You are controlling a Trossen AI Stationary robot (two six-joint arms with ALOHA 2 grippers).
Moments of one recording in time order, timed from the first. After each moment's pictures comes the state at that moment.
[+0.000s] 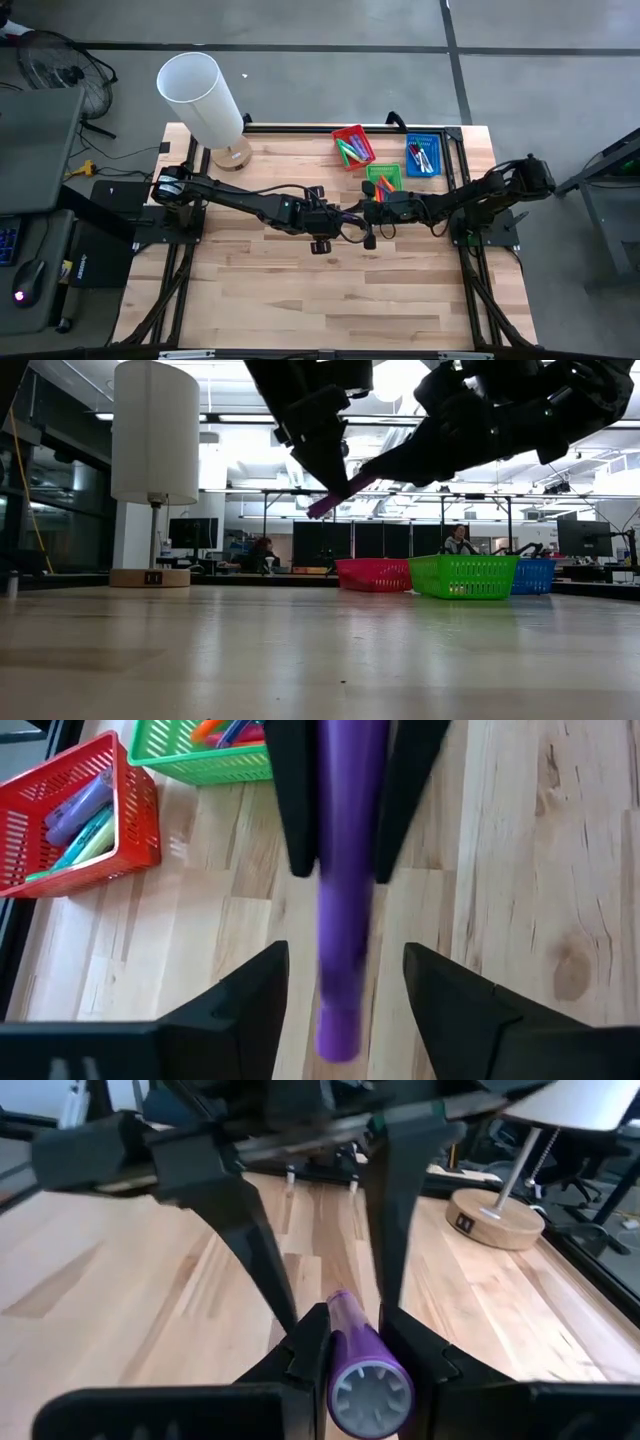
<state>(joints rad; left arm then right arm) -0.17 1.87 1.51 -0.65 -0.44 -0.11 0.07 1.48 0.50 0.77 0.08 -0.11</state>
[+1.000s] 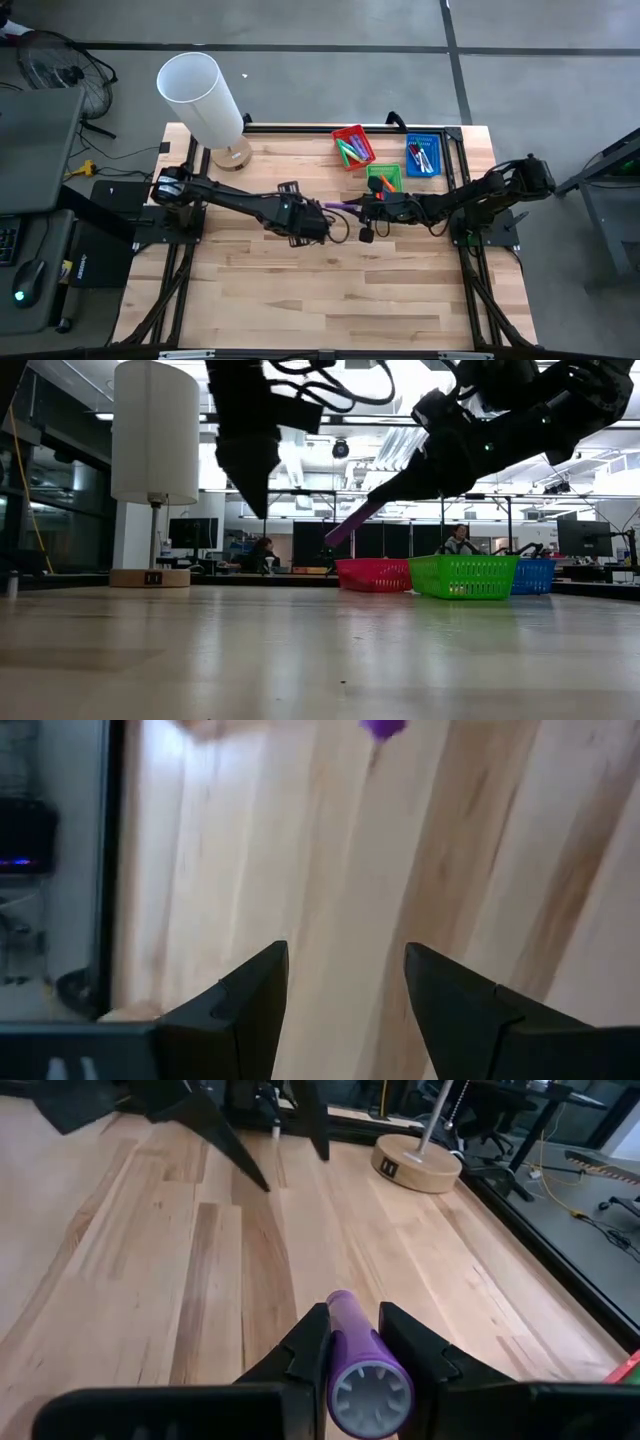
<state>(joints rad) -0.19 1.87 1.51 -1.10 -0.58 -0.34 0.06 1.48 0.50 0.66 0.29 -0.09</state>
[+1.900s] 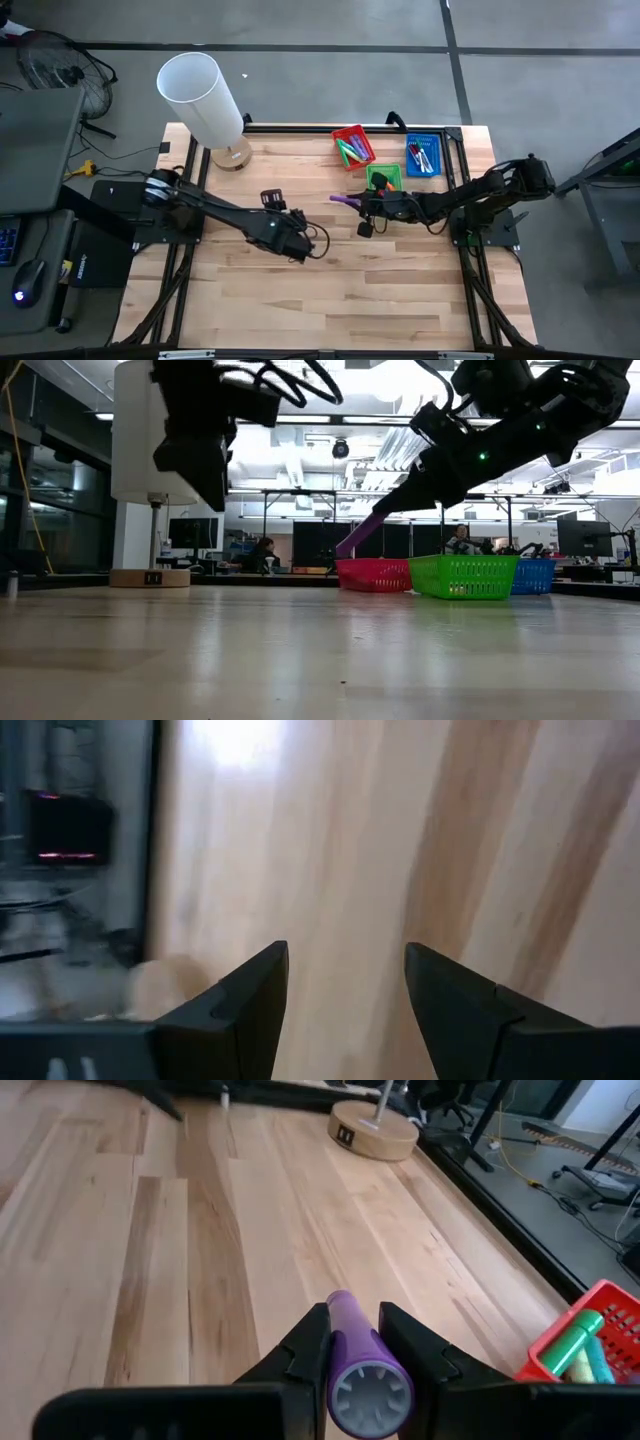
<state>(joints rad) -0.30 1.80 1.39 -1.21 -0.70 -0.51 0.04 1.48 0.50 0.61 0.38 -0.06</state>
